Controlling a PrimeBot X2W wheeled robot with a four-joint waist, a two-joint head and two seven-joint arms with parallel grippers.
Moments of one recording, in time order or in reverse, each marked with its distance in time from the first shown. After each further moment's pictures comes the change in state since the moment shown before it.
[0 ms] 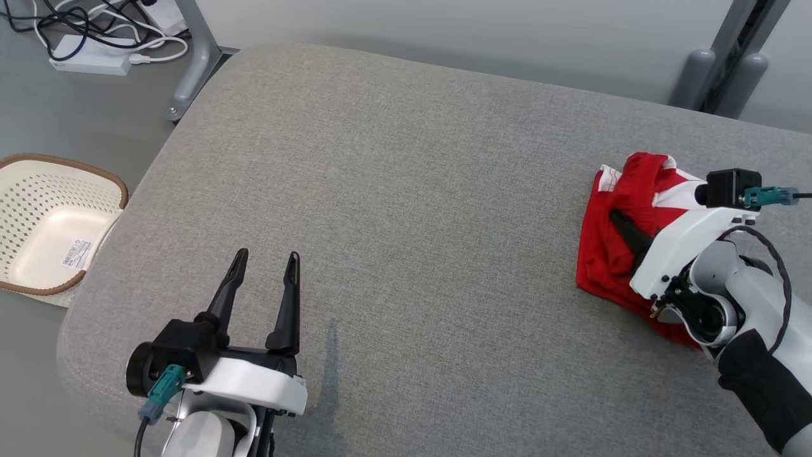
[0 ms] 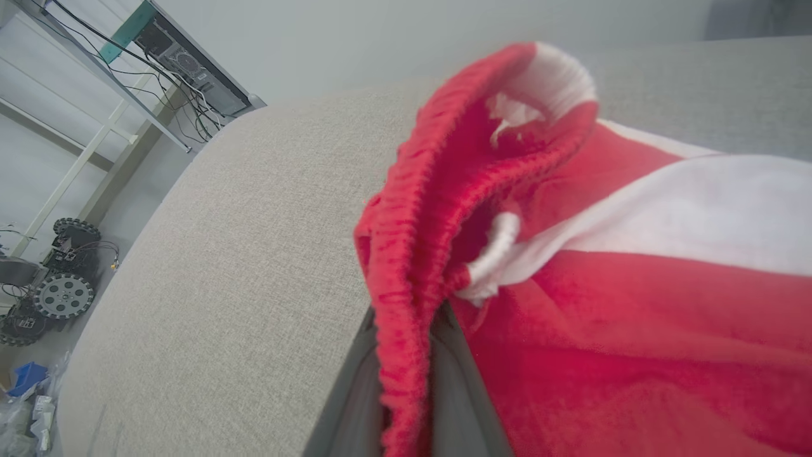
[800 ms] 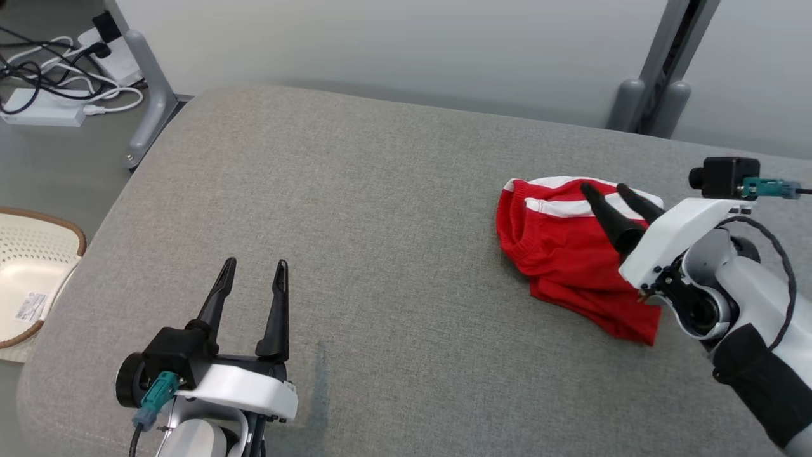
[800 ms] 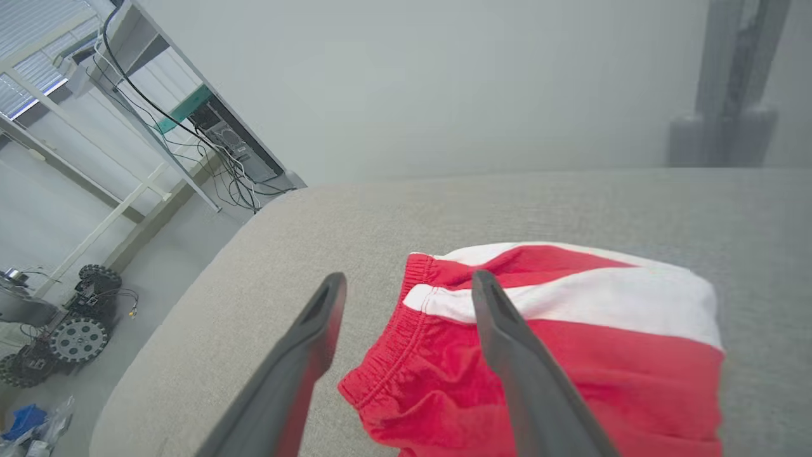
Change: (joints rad) left arm 0.012 0.000 0.025 0.013 0.017 -0.001 0.000; right arm 0.004 0.001 0.040 -0.095 0.049 0.000 -0.074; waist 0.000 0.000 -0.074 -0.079
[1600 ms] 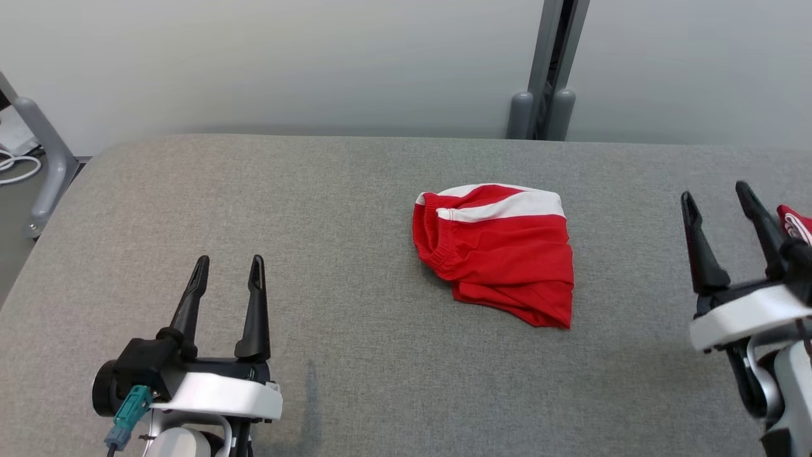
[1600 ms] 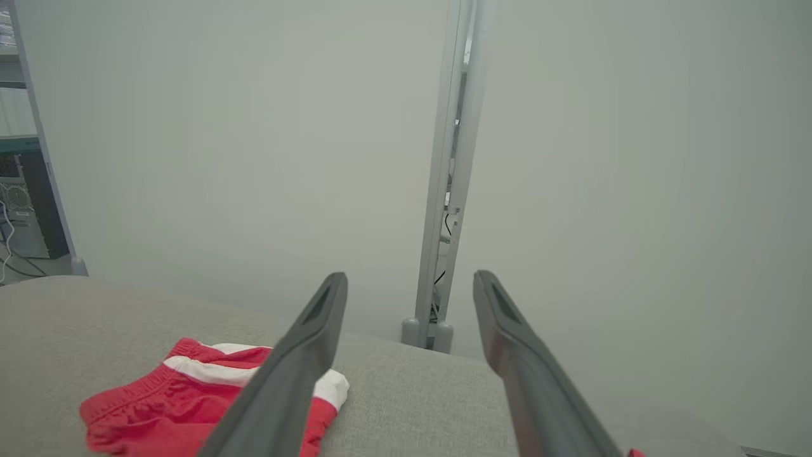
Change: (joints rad) left arm 0.058 0.000 0.051 -0.108 -0.002 0.022 0.000; right arm 0.401 0.042 -0.623 -0.356 -0.906 0.000 -0.270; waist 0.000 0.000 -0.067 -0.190
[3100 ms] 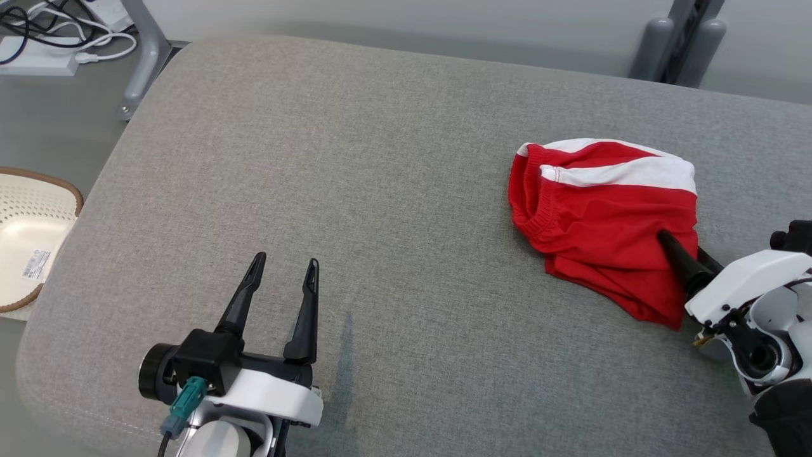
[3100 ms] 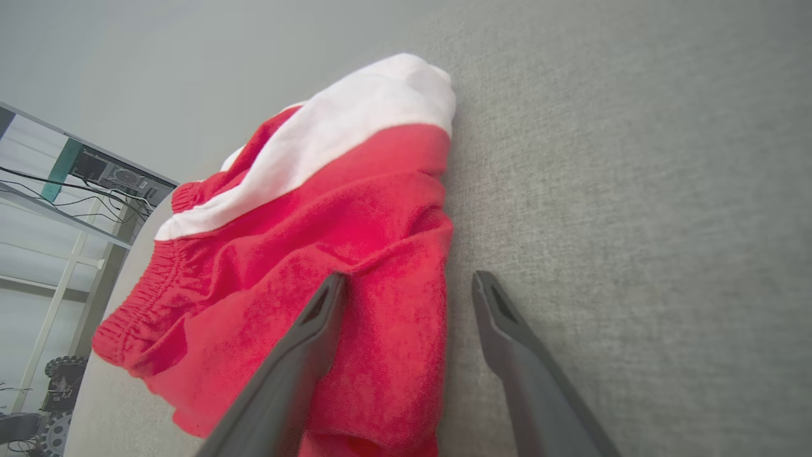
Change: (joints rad) left arm -0.030 0.001 -0.122 0.032 0.036 0.009 0.000; right arm -0.129 0.018 0.068 0.307 0.674 0.000 0.424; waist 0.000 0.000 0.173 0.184
